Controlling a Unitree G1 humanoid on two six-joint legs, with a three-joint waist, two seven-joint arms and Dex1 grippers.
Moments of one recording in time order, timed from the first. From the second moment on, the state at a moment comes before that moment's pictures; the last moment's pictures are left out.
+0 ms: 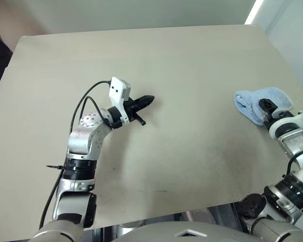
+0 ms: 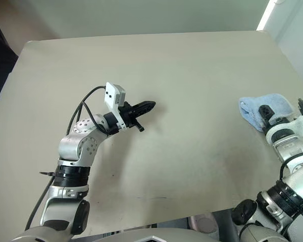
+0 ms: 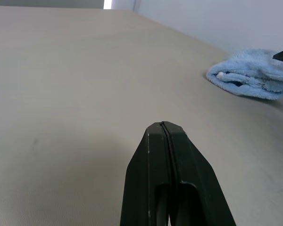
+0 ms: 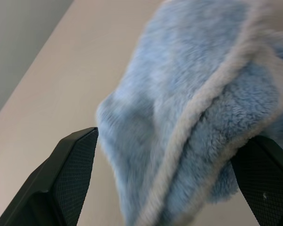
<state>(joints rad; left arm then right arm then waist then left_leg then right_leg) -0.47 0.36 0.04 0.02 -0.43 0.52 -0.74 -0.37 -0.21 -0.86 -0.37 1.03 1.20 -0.42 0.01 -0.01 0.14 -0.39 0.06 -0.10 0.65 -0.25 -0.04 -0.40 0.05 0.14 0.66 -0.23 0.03</state>
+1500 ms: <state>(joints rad) -0.13 0.65 0.18 -0.17 -0.56 0.59 -0.88 -0.40 -0.53 0.18 -0.21 0.46 0.67 0.58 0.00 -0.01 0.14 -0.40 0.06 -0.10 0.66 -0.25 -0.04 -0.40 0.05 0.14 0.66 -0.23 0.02</state>
